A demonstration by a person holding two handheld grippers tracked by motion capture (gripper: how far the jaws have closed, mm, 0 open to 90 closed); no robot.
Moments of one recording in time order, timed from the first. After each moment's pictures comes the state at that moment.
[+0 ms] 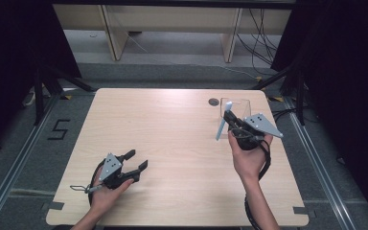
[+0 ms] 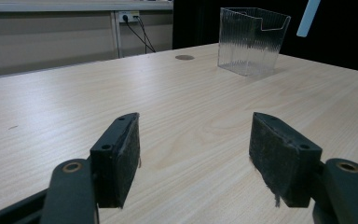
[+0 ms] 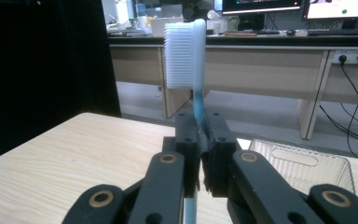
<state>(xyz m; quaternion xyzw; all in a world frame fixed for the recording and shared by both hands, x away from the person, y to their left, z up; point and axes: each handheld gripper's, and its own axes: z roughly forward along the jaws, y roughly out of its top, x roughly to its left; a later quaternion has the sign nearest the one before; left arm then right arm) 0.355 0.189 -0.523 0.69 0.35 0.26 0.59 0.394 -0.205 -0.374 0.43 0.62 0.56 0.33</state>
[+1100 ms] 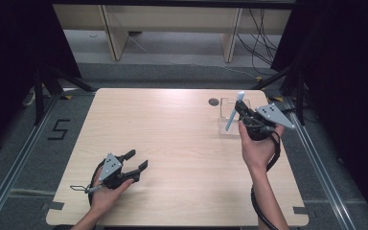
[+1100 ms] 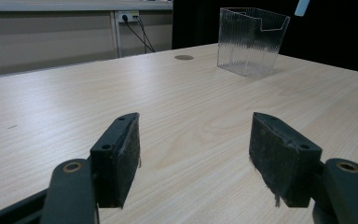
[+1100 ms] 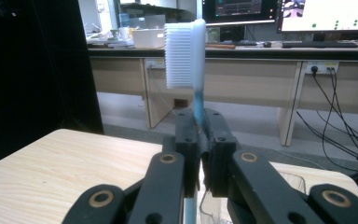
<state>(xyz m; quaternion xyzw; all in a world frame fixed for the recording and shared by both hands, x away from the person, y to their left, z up) 0.355 0.189 -0.523 0.68 0.35 0.26 0.59 0.407 -0.228 -0.354 0.45 0.60 0.56 0.36</state>
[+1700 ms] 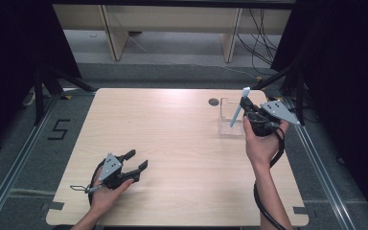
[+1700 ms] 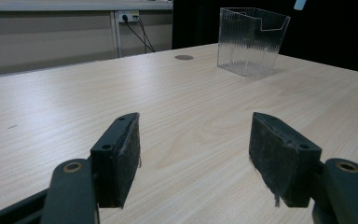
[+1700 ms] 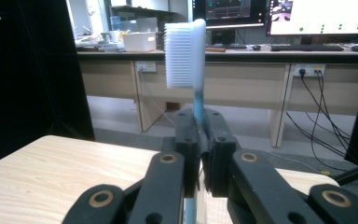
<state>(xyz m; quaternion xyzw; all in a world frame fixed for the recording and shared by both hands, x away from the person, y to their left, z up) 0.355 0.189 -0.523 0.68 0.35 0.26 0.59 0.415 -0.239 -0.348 0.45 0.59 0.55 0.38</state>
